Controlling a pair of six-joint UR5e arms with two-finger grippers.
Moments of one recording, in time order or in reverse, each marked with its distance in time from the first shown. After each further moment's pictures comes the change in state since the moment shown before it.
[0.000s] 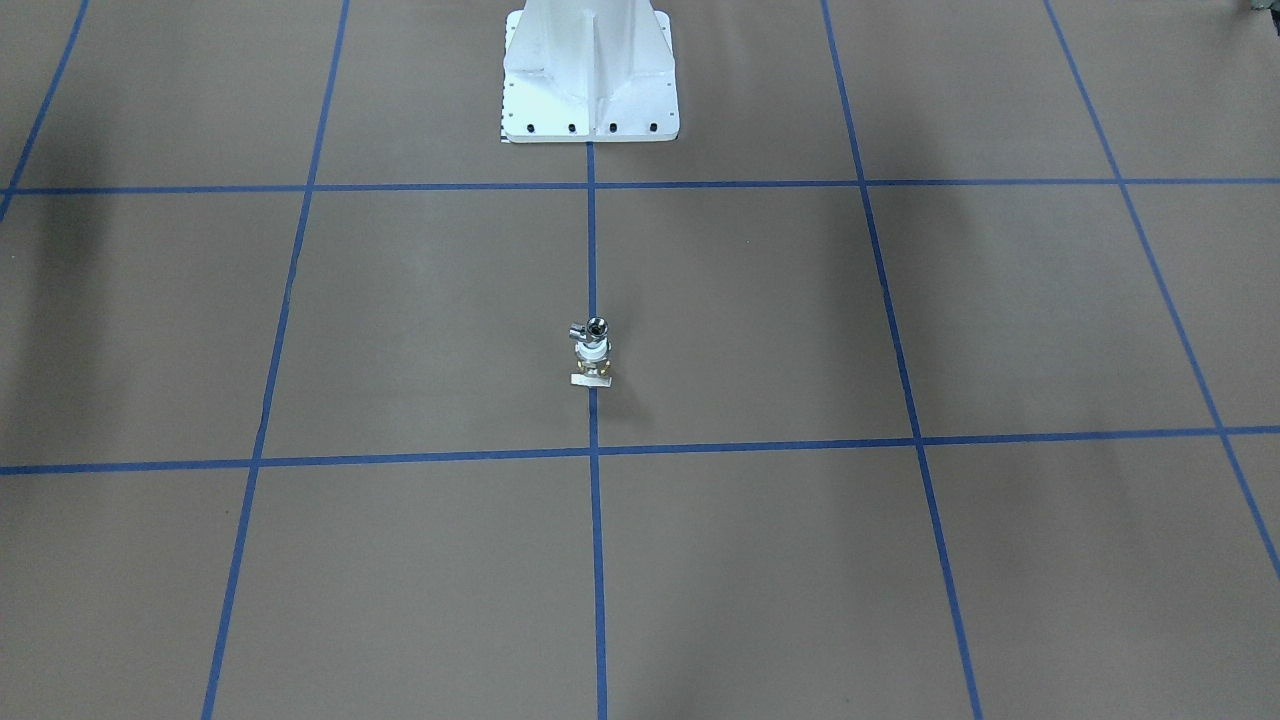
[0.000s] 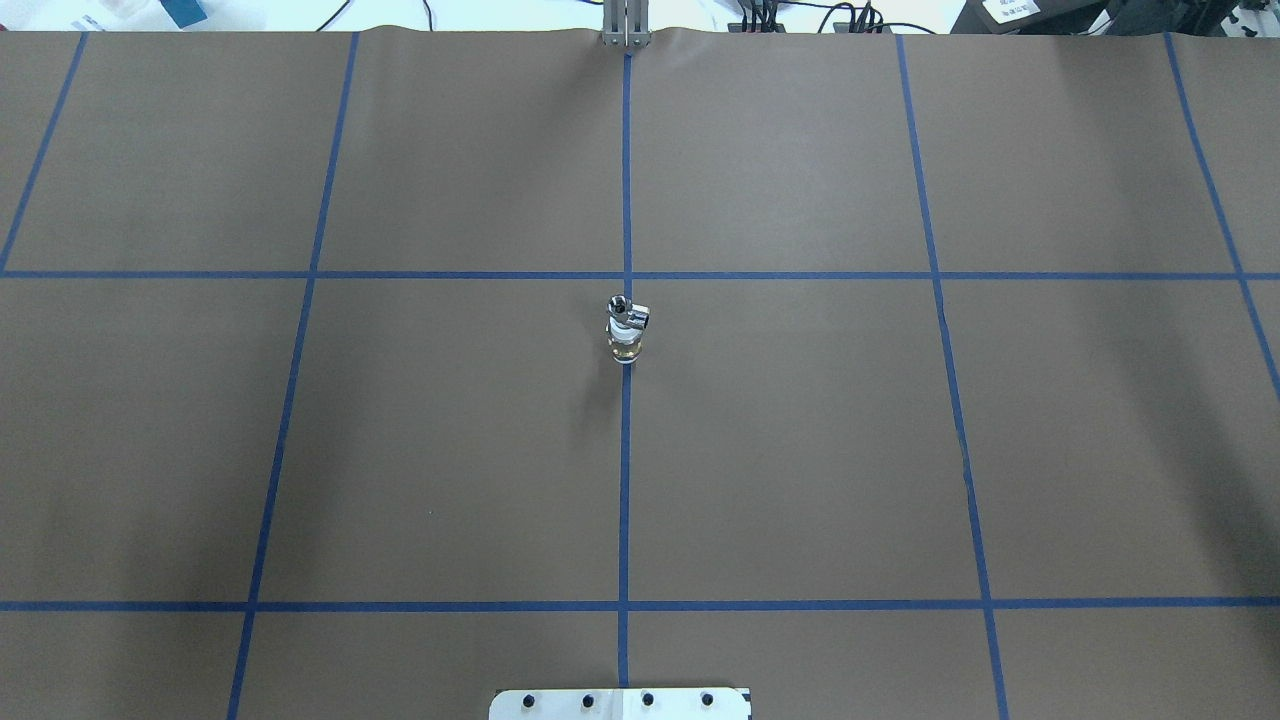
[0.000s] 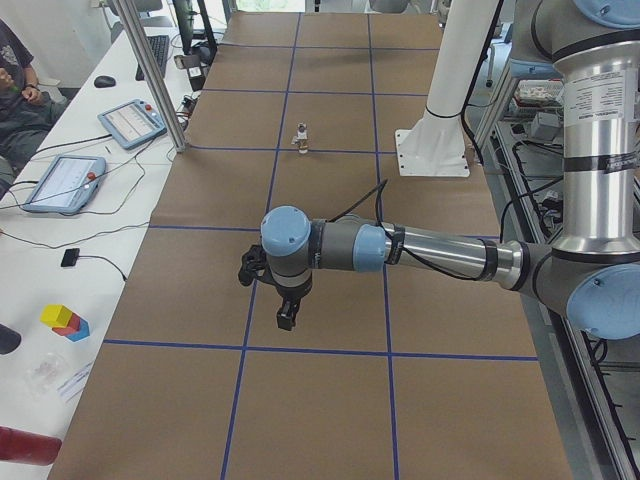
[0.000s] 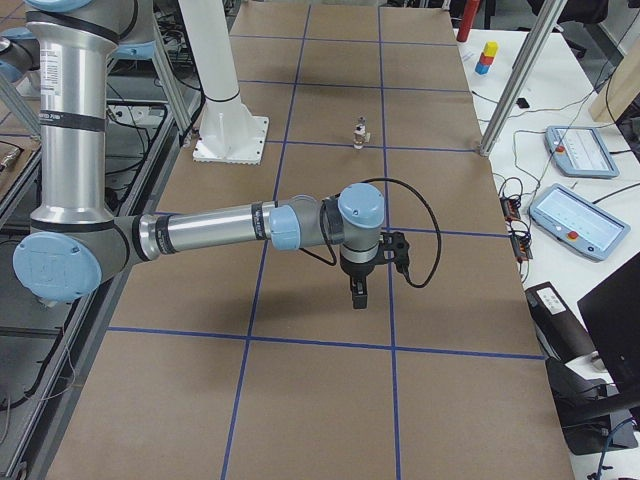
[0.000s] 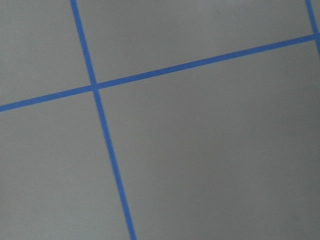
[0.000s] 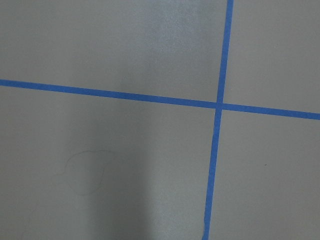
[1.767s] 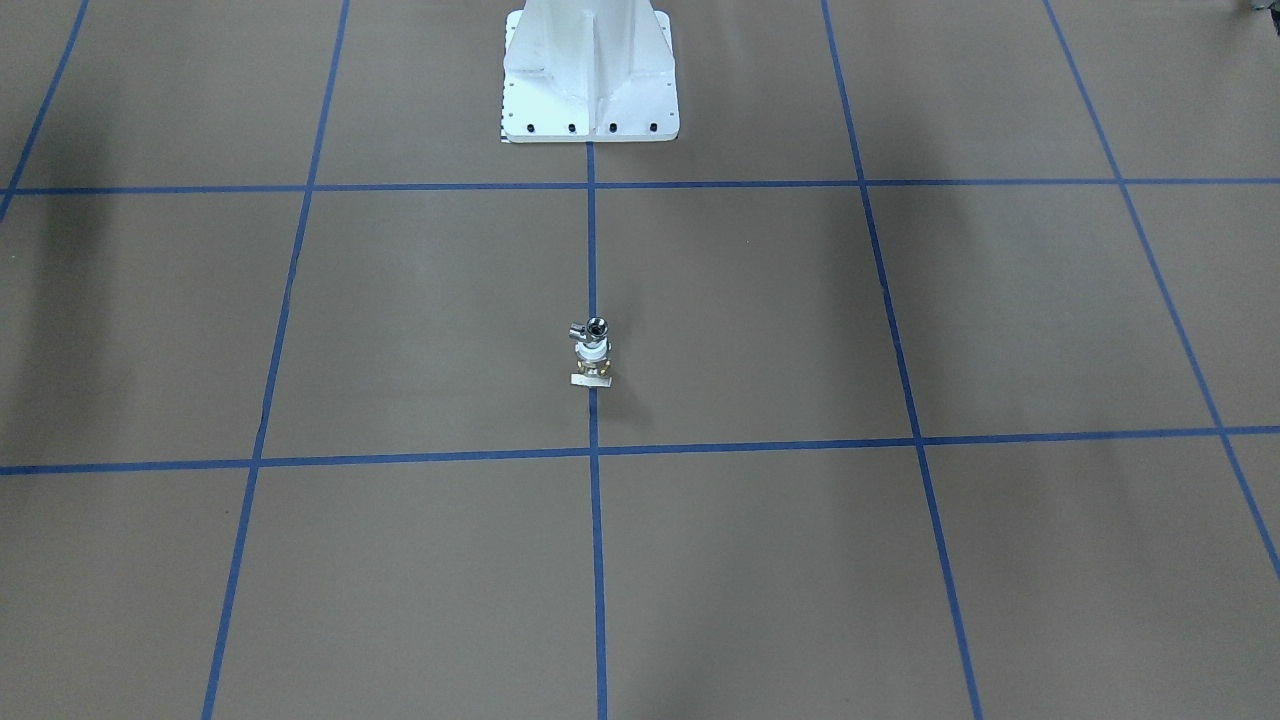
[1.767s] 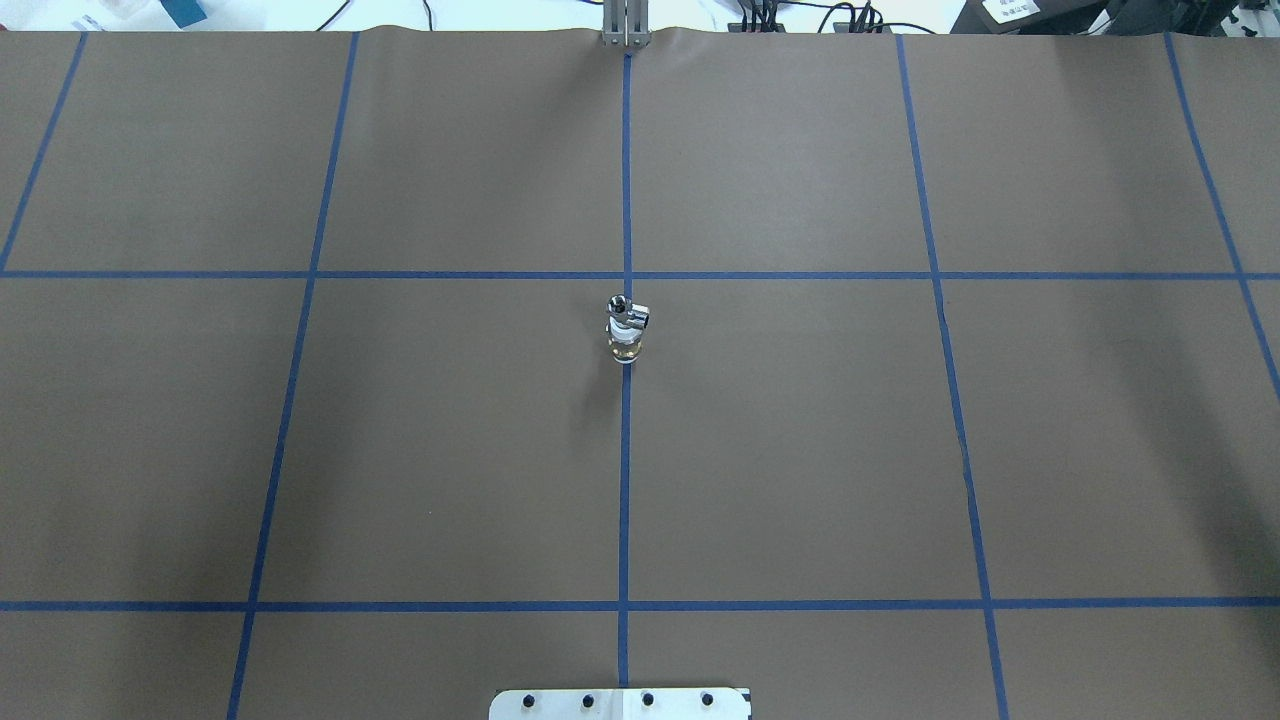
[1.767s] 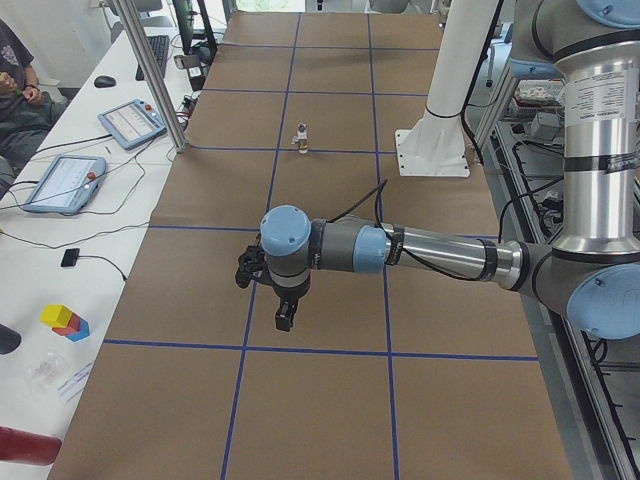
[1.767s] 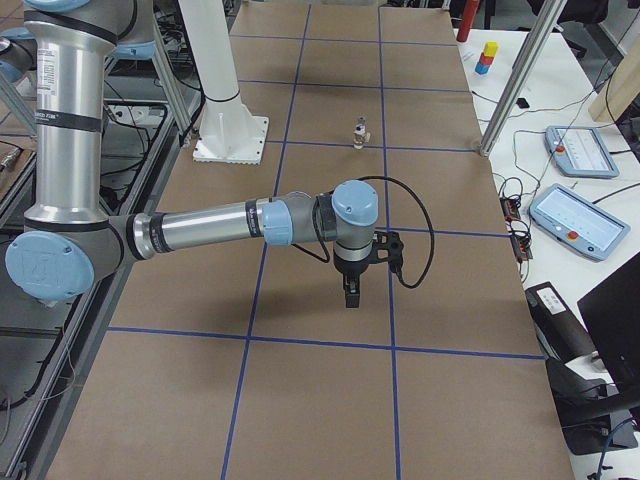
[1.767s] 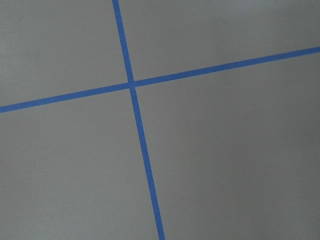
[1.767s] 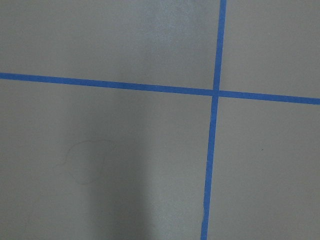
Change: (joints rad) left arm -0.005 -0.001 -0.012 -0.025 0.006 -0.074; right arm 0.009 -0.018 0.038 -0.057 -0.001 0.006
